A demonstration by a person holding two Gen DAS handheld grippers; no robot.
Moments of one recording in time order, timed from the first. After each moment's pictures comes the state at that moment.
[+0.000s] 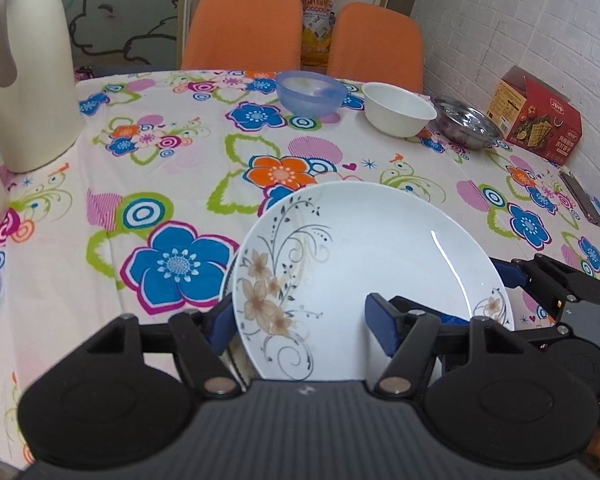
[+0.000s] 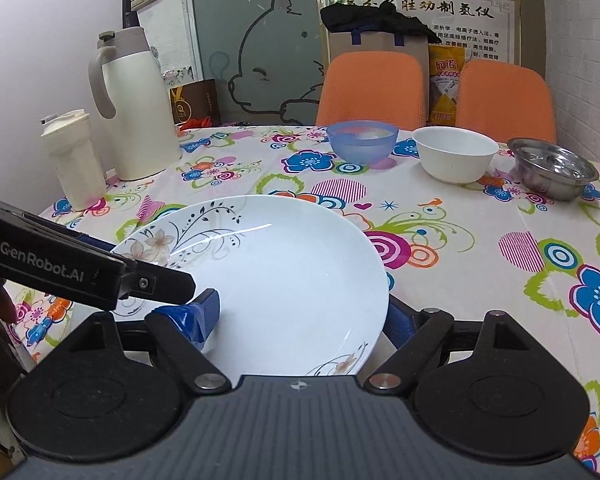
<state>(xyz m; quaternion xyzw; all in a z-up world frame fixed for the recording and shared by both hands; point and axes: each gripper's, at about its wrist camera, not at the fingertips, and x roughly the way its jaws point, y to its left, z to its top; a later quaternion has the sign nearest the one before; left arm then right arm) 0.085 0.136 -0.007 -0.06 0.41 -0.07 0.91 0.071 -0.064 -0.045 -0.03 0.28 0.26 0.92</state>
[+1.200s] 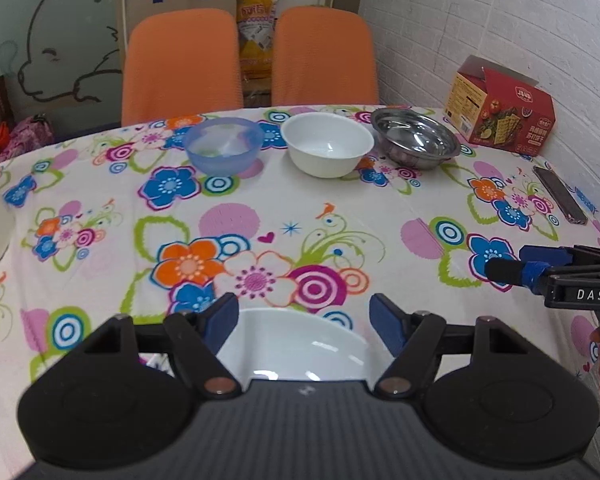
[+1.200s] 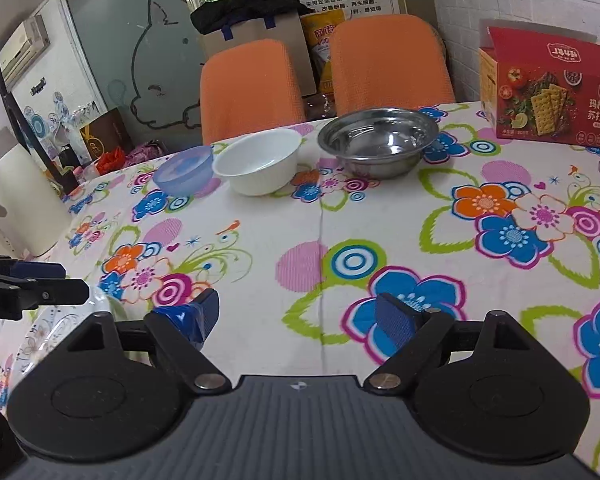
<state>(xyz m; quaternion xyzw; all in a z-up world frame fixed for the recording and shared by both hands) 0.163 0.051 0.031 0.00 0.40 -0.12 0.91 0.145 -0.226 -0.009 0.06 0.35 0.15 0.92</state>
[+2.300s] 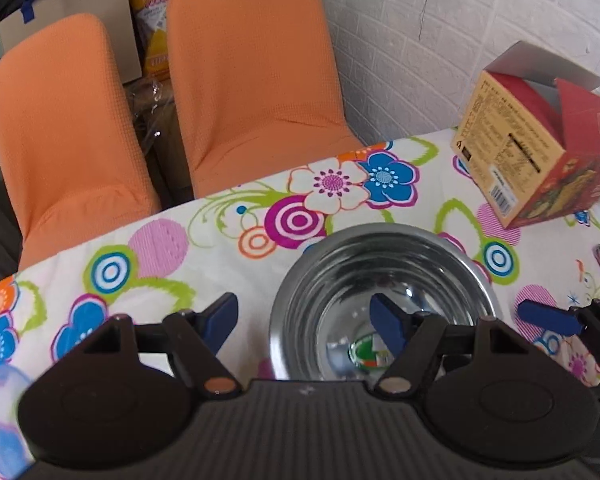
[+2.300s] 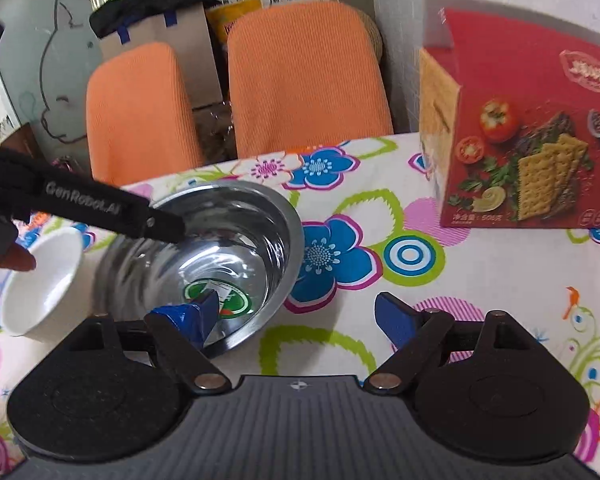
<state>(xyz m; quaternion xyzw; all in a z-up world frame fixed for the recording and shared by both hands) 0.487 -0.129 0.002 0.06 0.46 -0.15 0.87 0.362 -0.294 -0.035 0.05 0.37 0.06 0.93</state>
